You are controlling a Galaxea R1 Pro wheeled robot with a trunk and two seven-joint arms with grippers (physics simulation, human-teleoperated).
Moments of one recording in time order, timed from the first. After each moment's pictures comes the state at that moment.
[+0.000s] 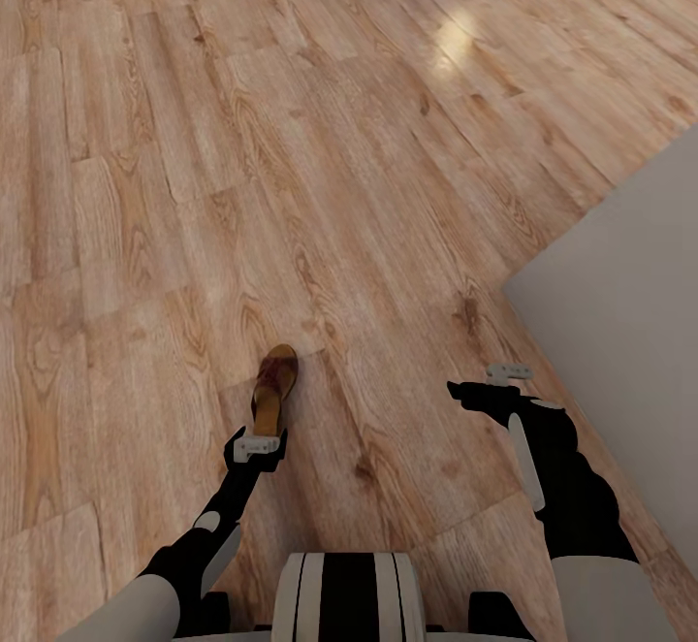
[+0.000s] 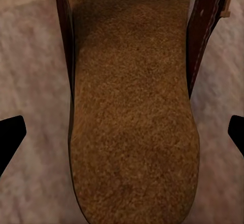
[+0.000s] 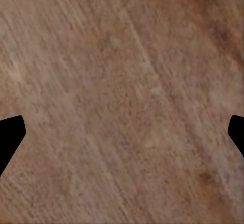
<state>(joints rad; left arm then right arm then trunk) -0.62 0.00 -0.20 -0.42 0.19 -0.55 -0.04 -0.59 0.00 -0.12 -1.35 0.00 0.75 0.10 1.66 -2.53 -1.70</state>
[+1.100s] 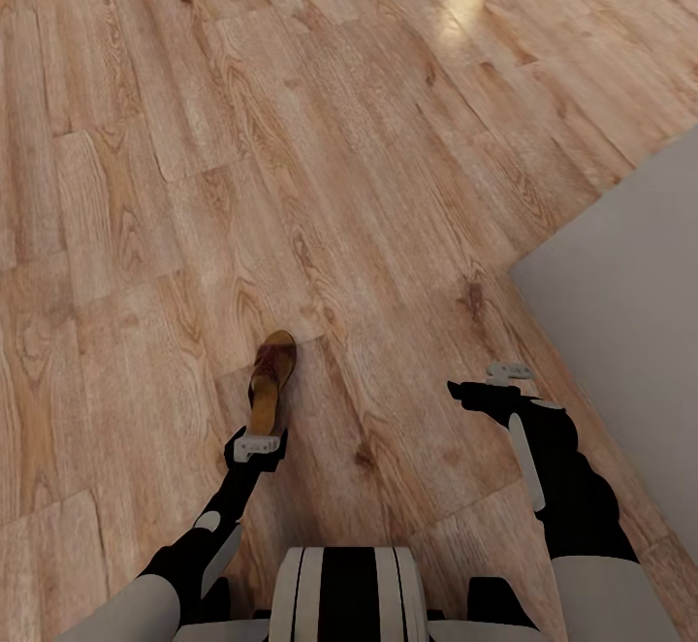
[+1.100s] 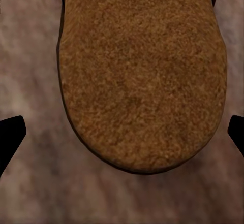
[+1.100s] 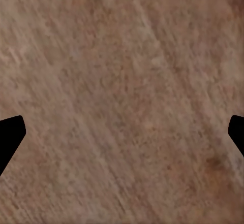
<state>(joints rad) -0.62 -0.01 -0.20 -0.42 0.19 -0.55 -0.04 -0.59 0.00 -0.12 -1.35 0.00 0.75 0.10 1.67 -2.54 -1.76</state>
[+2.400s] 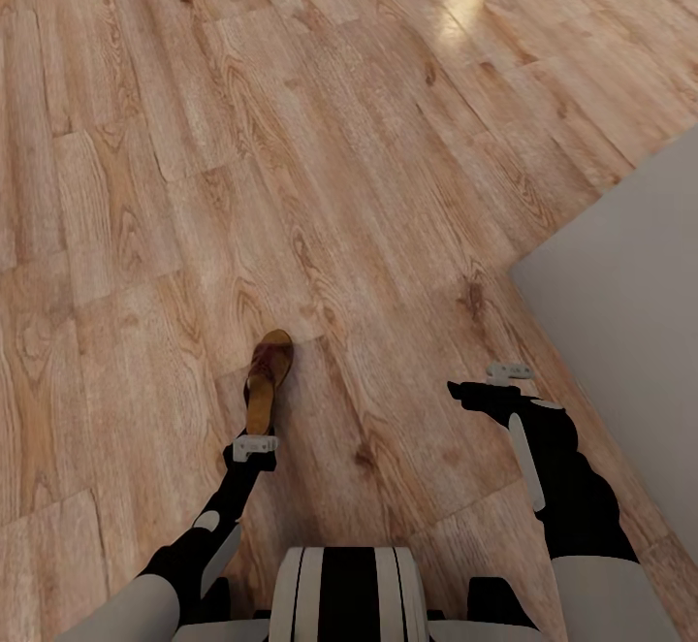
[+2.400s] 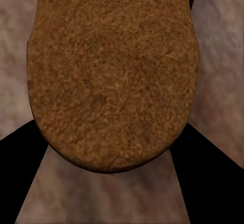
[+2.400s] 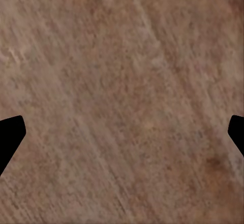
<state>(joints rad) -0.62 0.00 -0.20 -0.42 0.19 -0.55 -0.04 -0.59 0.00 -0.12 -1.35 0.00 0.75 0.10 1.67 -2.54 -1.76</state>
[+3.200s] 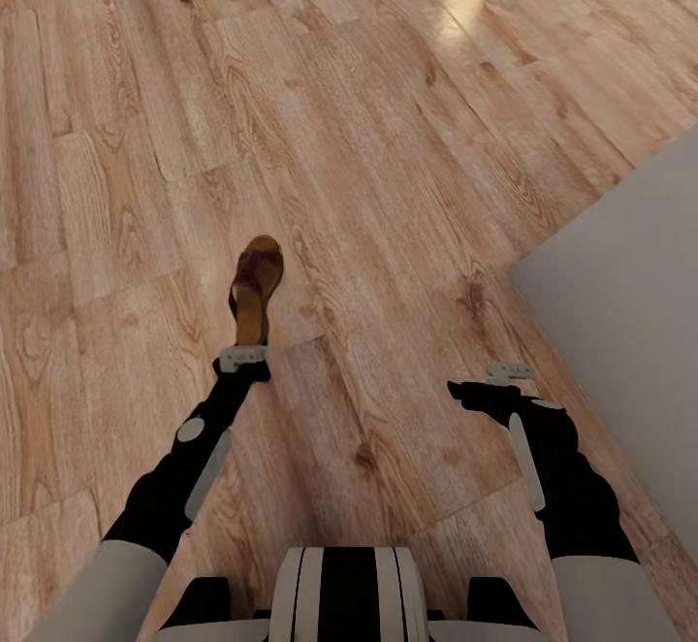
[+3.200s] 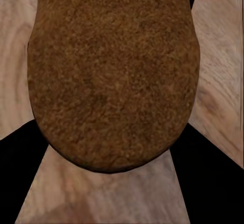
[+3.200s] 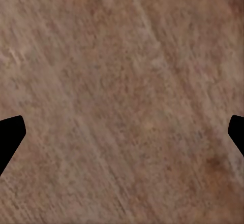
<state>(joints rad) -0.62 0.03 -0.14 -1.09 0.19 -0.10 -0.03 -0.59 0.00 -0.12 -1.36 0.00 0.75 0.10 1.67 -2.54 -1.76</state>
